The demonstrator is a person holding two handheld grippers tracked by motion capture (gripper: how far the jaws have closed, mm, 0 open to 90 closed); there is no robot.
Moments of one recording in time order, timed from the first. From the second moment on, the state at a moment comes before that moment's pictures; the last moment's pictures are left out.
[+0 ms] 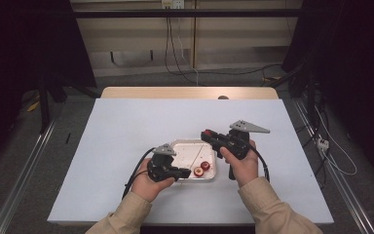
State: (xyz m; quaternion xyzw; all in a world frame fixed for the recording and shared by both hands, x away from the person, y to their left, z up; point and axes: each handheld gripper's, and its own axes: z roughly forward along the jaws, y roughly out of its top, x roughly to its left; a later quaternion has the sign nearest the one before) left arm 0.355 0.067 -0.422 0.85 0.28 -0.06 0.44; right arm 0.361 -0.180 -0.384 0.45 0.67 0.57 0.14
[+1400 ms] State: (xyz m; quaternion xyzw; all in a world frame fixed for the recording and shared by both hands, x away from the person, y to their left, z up) left arm 0.353 0.067 -0.425 0.82 0.32 -0.06 0.47; right arm 0.356 -0.170 -0.387 0.45 0.66 0.59 0.13
